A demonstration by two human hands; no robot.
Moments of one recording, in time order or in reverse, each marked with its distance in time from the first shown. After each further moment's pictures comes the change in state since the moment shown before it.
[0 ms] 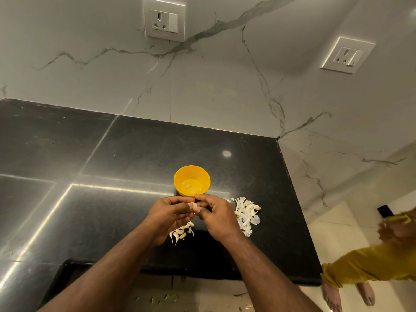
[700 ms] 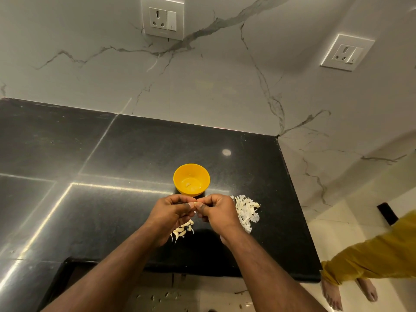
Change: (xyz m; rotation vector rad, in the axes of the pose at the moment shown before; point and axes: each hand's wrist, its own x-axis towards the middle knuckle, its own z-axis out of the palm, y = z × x) left_hand 0.001 -0.008 0.002 0.056 0.022 0.059; right_hand -0.001 -0.007 -0.002 0.284 0.044 0.229
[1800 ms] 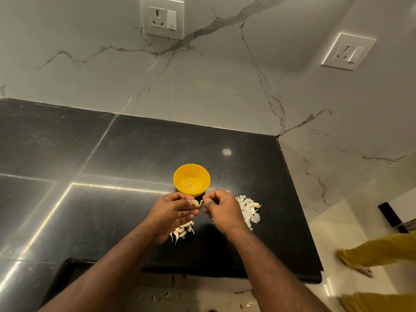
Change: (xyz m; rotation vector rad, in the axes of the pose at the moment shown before) left_hand 0.001 0.009 0.001 -0.080 -0.038 -0.041; right_hand 0.009 0.002 -0.010 -0.263 0.075 -0.103
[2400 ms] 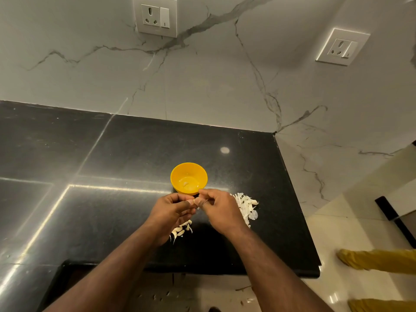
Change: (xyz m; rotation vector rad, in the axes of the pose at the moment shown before) left_hand 0.001 -0.007 0.006 0.061 0.026 0.030; right_hand -0.007 -0.006 -0.006 -0.144 -0.048 -0.116
